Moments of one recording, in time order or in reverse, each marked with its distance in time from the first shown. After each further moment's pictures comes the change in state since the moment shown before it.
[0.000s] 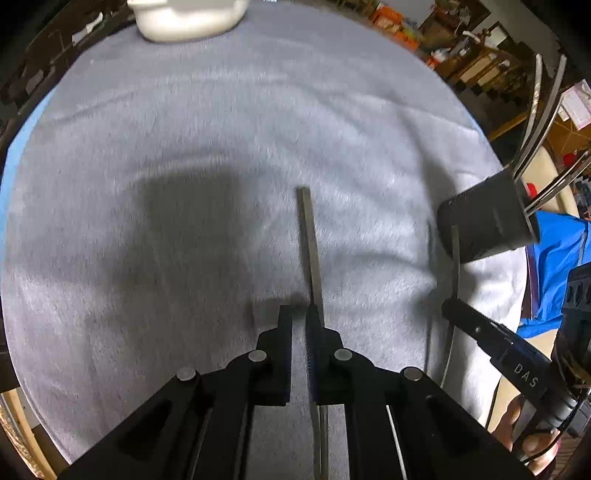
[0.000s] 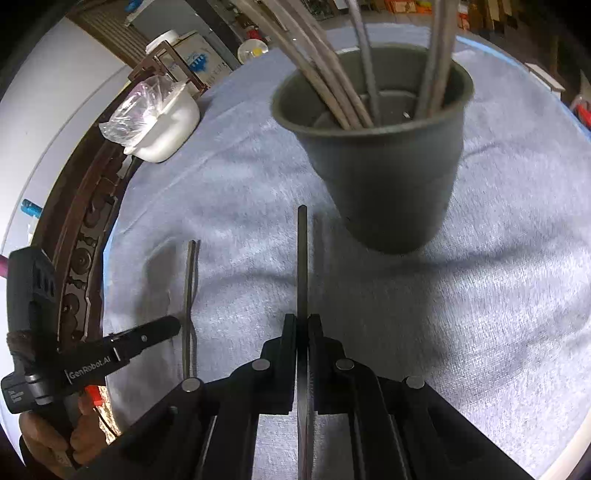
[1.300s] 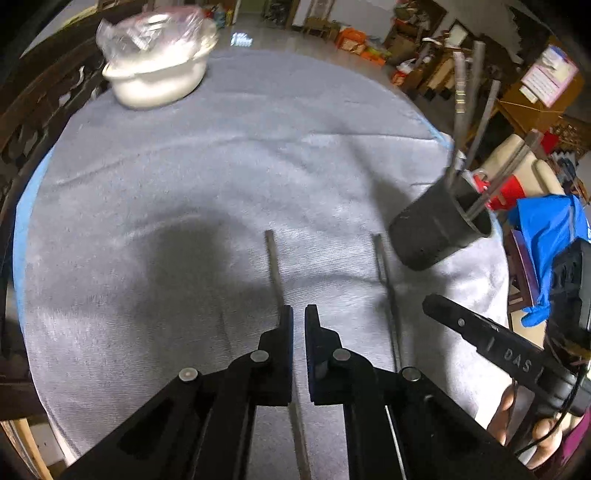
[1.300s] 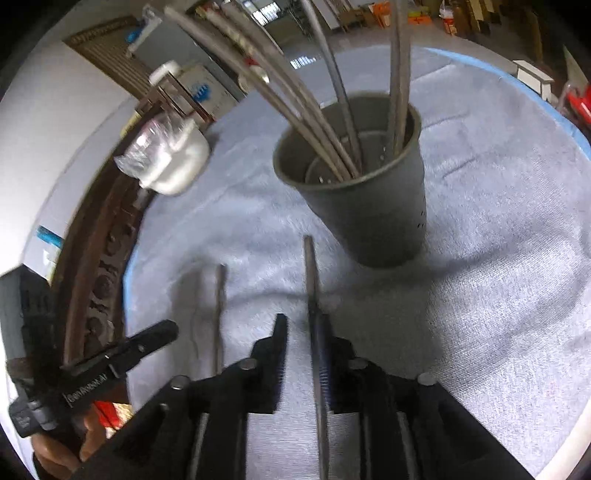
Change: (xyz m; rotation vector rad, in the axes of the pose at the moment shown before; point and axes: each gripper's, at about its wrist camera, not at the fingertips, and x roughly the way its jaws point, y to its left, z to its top) left arm -0.035 -0.037 -0.003 0.117 -0.148 0.000; right arm -0.014 0.011 0.000 0.047 -0.091 0.038
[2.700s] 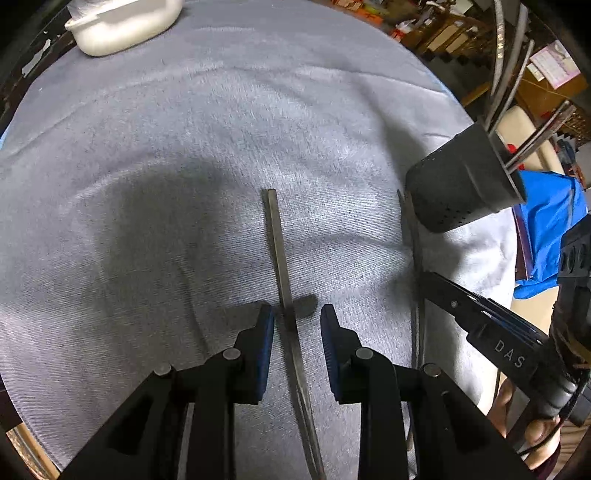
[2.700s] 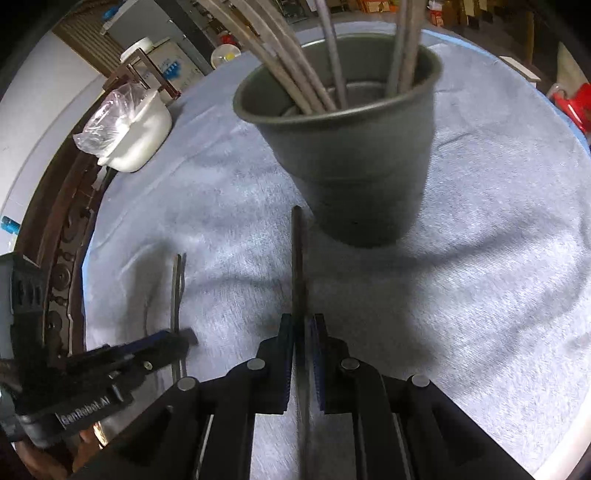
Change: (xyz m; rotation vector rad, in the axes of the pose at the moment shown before) left arm 0.047 0.010 0.007 0.015 0.203 -0.051; right arm 0.028 -0.004 -0.003 0.008 0.071 -0.136
